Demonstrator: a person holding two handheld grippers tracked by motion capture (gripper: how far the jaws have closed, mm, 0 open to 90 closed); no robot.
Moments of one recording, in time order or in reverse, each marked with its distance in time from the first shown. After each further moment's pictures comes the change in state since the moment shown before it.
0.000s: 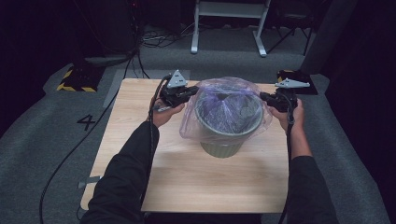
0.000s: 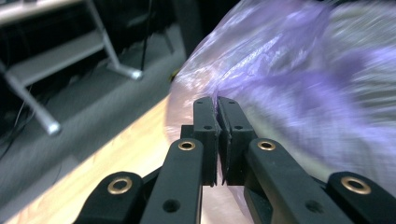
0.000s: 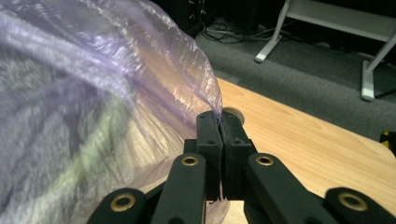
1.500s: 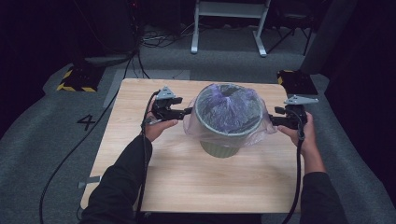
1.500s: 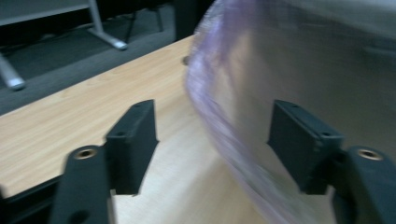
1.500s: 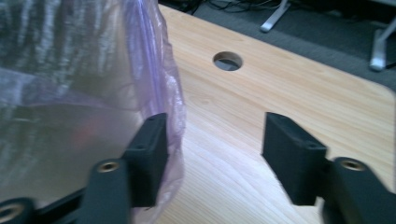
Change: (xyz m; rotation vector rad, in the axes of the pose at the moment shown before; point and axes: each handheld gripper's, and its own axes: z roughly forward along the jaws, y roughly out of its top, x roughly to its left) left arm 0.004 -0.067 -0.014 0.009 -0.091 -0.181; right arm -0.013 -0.054 -0.024 0.097 0.020 0.003
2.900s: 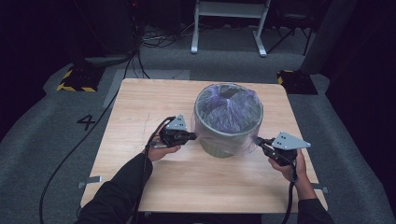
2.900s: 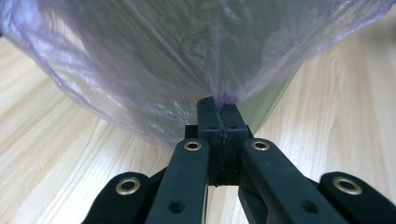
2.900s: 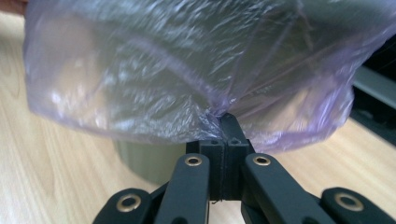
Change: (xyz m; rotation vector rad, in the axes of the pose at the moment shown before) left arm -0.059 -0.045 0.009 0.170 -0.209 0.232; right arm 0.102 -0.057 -0.038 -0.230 0.145 -0.331
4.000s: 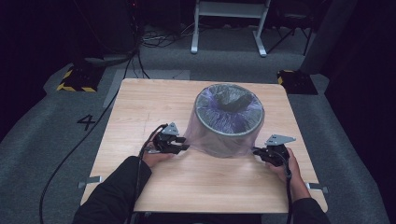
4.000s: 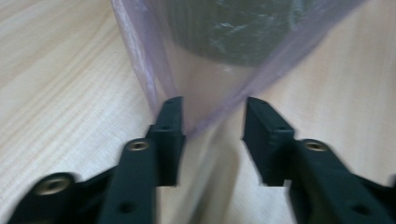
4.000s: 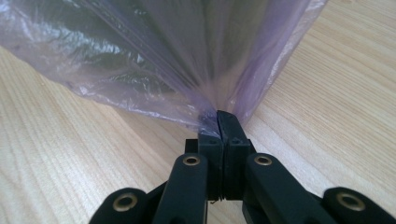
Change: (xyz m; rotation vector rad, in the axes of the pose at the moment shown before) left arm 0.015 -0.054 0.008 0.109 0.018 -0.134; right arm -0.020 -0.069 0.043 0.283 0.089 0.246
